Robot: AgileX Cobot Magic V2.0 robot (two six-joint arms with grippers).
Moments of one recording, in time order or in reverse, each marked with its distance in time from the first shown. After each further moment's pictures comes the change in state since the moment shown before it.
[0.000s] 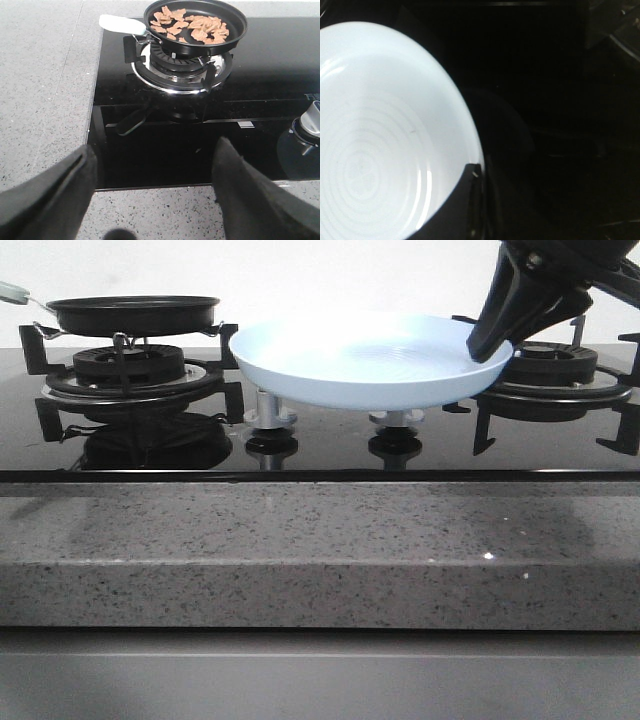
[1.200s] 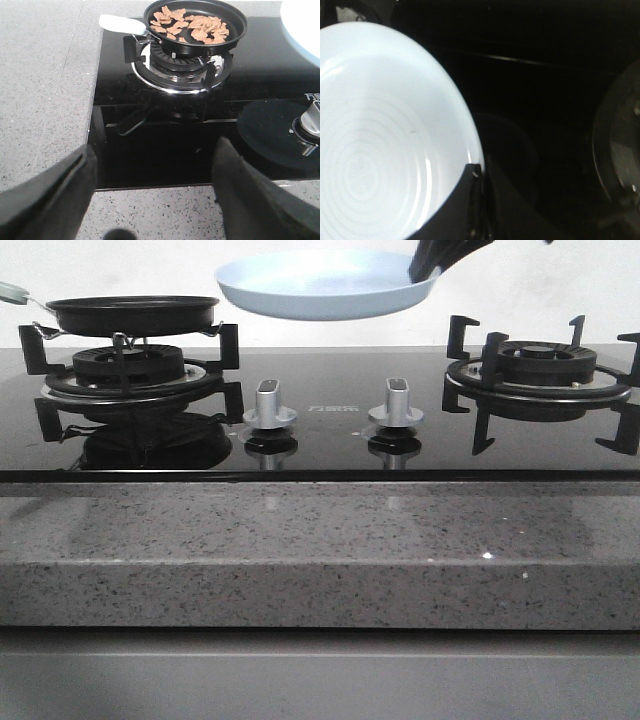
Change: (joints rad) left arm 0.000 0.000 0.000 0.002 0.000 0.000; right arm 0.000 0.325 -0.601 -0.068 0.211 0.042
